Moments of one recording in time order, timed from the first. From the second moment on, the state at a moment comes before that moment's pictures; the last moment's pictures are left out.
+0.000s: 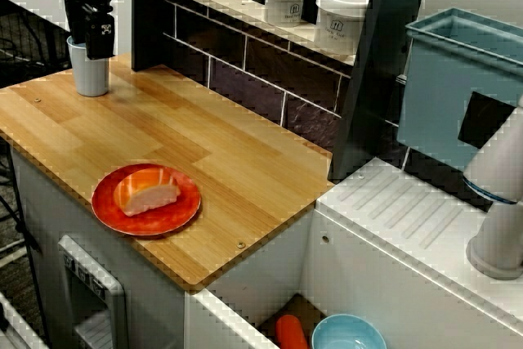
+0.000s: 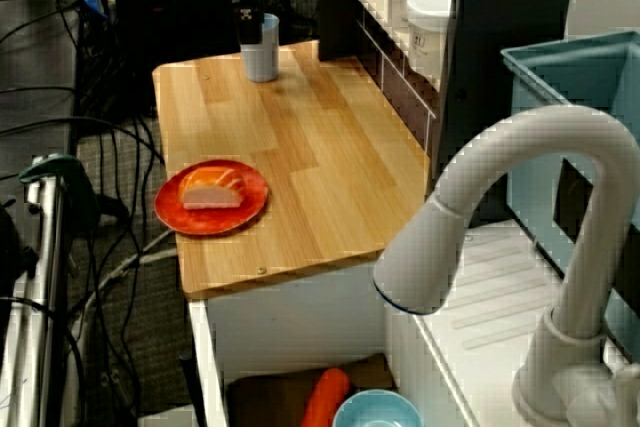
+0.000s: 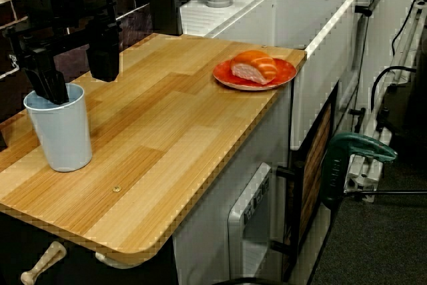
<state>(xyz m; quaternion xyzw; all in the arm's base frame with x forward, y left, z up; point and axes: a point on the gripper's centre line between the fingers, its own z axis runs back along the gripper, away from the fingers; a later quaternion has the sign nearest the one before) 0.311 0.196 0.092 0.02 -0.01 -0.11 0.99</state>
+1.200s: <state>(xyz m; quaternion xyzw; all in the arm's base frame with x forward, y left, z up) 0.319 0.195 0.073 0.03 0.01 -0.09 1.00</state>
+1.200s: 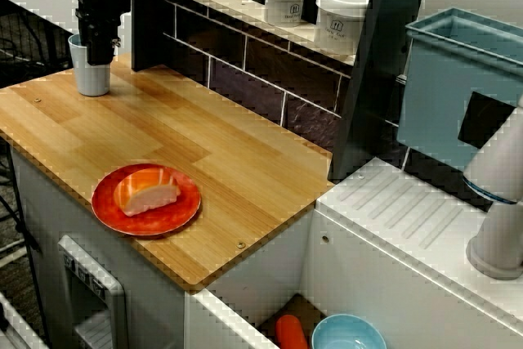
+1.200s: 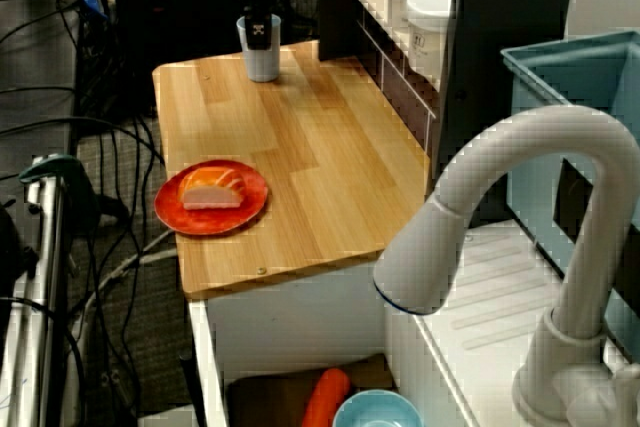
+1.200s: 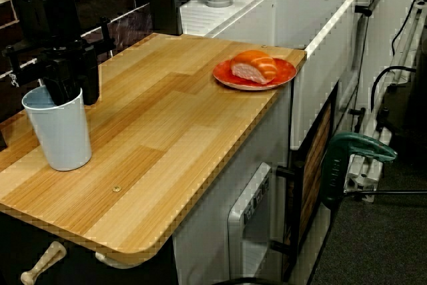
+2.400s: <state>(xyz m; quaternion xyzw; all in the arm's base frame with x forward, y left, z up) 0.314 0.087 0.095 0.00 0.00 -0.17 0.99</state>
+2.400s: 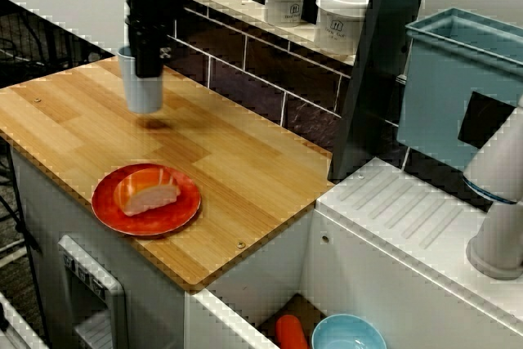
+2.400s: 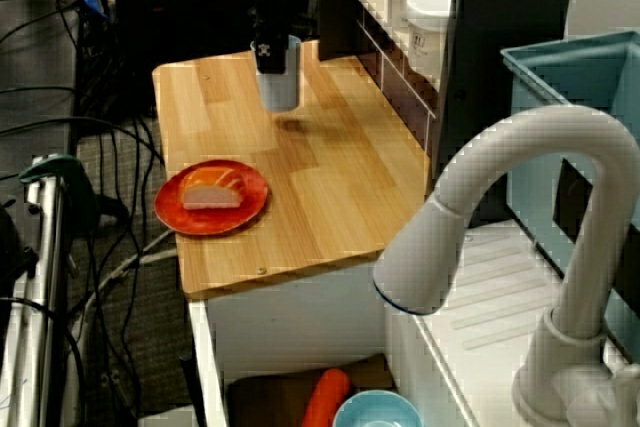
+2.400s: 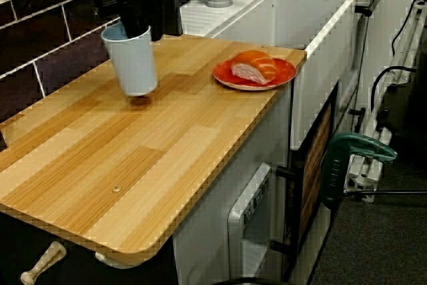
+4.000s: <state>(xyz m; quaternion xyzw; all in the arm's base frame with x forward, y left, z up) 0.293 0.007 0.079 0.06 0.00 -0.18 0.98</state>
